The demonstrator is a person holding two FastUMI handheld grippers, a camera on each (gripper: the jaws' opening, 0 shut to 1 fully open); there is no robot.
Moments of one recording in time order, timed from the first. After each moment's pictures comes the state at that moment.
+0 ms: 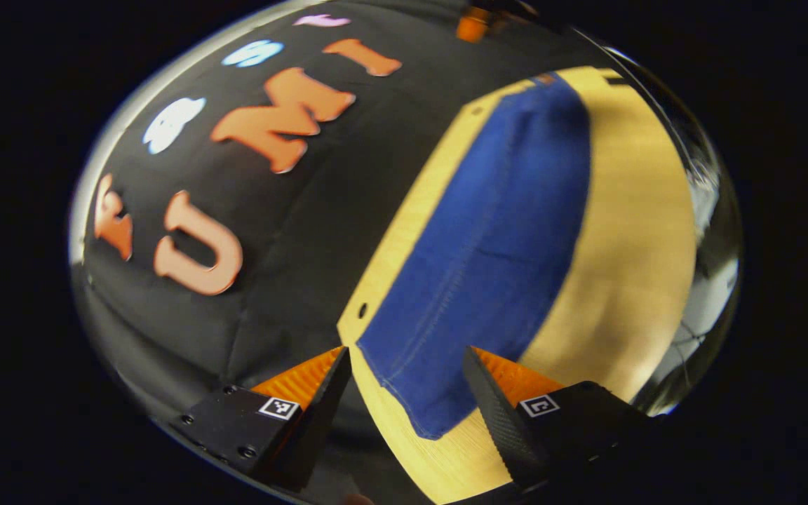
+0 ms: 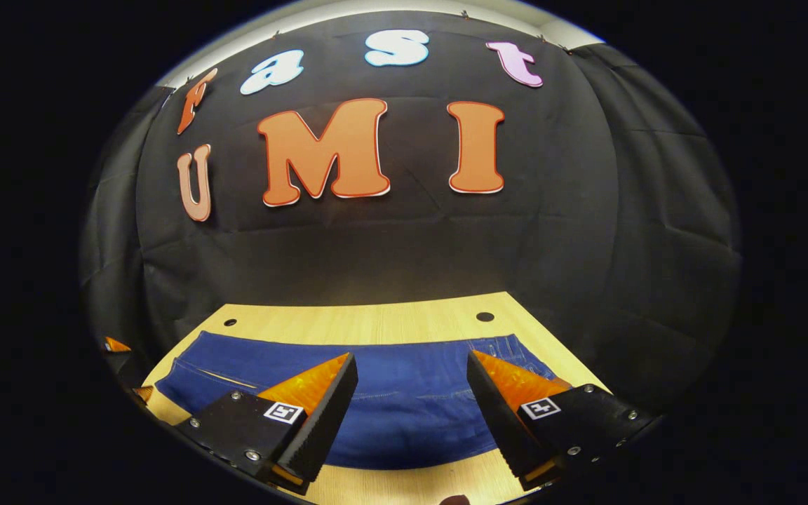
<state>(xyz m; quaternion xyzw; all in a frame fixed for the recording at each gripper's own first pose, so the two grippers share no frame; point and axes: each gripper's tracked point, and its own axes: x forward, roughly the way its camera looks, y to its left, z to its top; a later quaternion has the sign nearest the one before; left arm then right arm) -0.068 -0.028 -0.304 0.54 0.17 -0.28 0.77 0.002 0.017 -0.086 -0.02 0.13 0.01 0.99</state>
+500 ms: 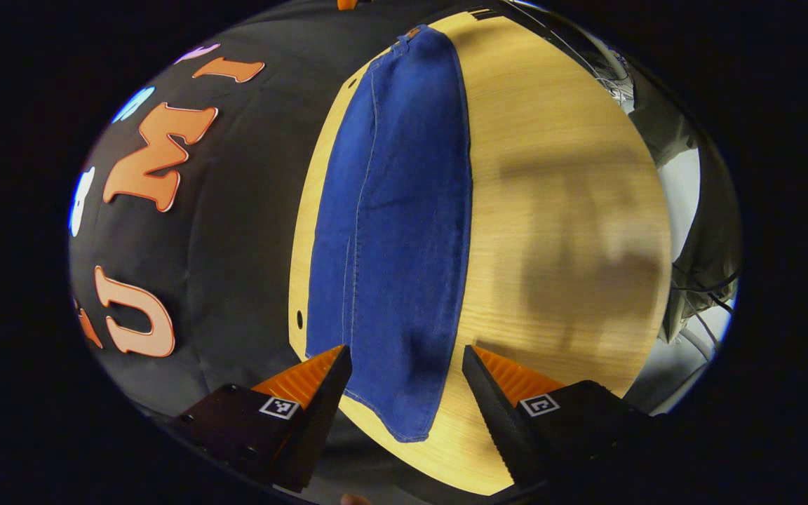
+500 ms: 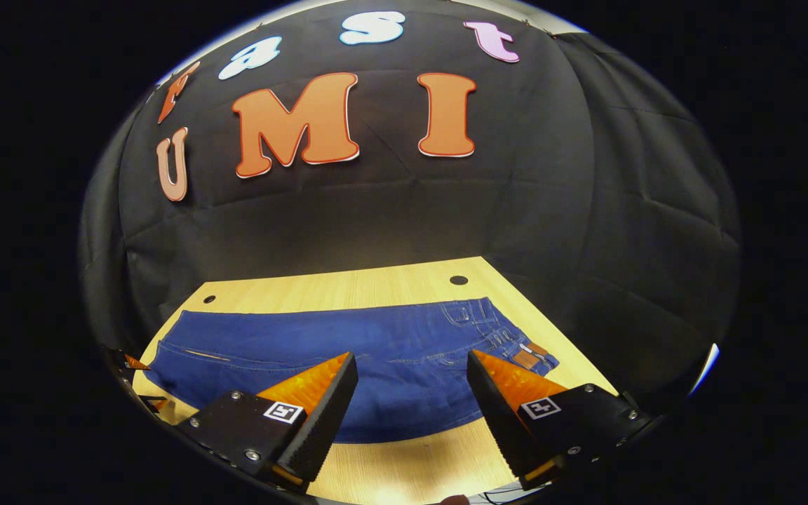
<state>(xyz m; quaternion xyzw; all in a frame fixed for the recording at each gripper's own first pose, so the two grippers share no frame) -0.066 -0.010 -0.386 0.64 0.22 -0.36 0.65 -0.020 -0.023 -0.123 -0.02 0.18 -0.03 0.98</state>
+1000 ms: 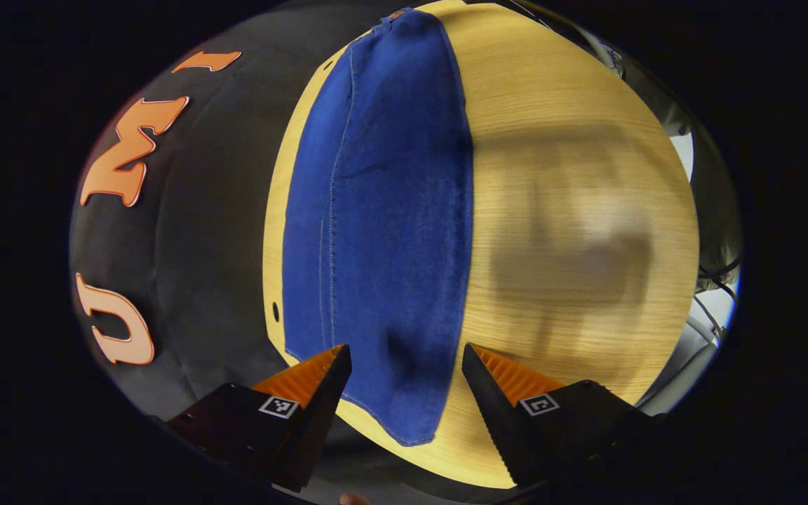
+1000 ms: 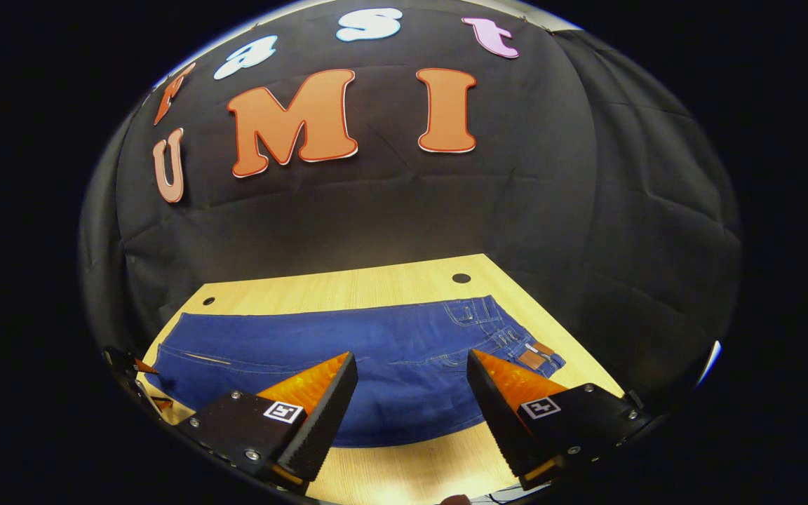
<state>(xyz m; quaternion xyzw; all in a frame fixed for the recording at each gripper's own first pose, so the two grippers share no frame) -0.038 -0.002 -0.415 0.65 0.26 -0.38 0.61 -0.004 -0.014 -0.119 -0.01 0.18 -0.03 0.98</state>
